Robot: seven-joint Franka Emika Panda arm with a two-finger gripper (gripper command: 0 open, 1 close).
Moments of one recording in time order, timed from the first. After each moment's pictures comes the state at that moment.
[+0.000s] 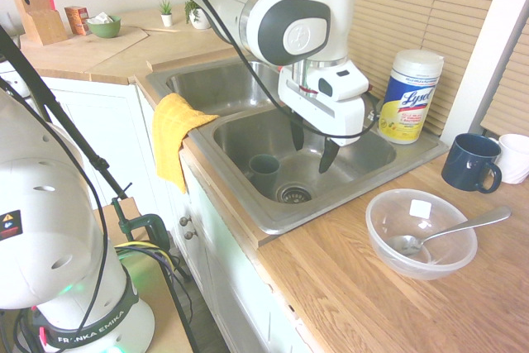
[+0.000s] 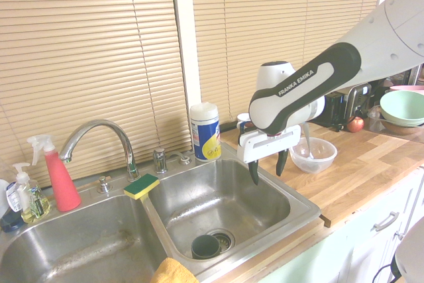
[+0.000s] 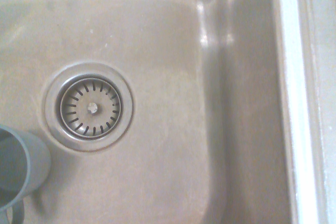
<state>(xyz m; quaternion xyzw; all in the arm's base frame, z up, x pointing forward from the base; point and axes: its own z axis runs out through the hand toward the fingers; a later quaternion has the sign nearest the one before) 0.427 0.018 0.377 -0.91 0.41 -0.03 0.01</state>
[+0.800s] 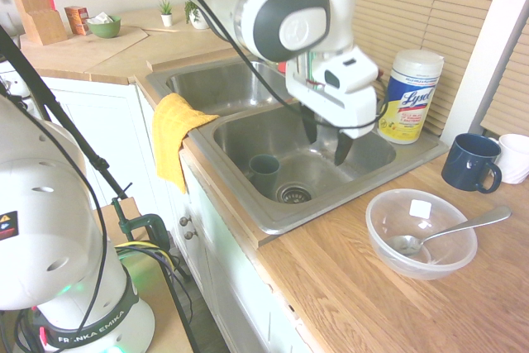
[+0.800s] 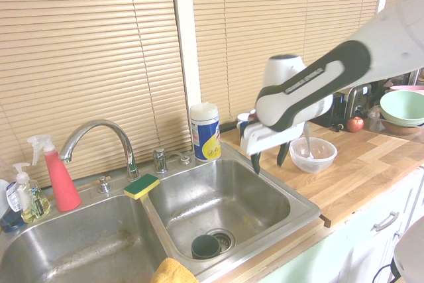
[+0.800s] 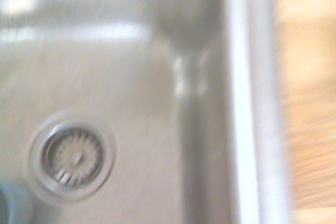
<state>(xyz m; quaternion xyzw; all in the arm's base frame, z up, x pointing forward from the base) 0.411 -0.010 0.425 -0.90 0.41 -0.13 0.02</state>
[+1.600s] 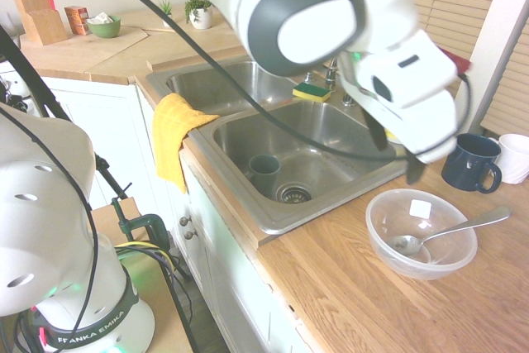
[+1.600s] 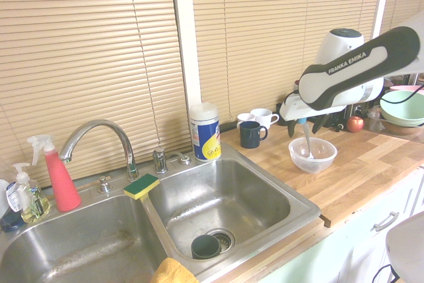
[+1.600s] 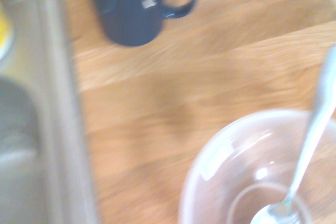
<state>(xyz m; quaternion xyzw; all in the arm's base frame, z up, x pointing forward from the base) 0.396 -0.142 0.453 -0.83 0.52 -0.21 0.05</state>
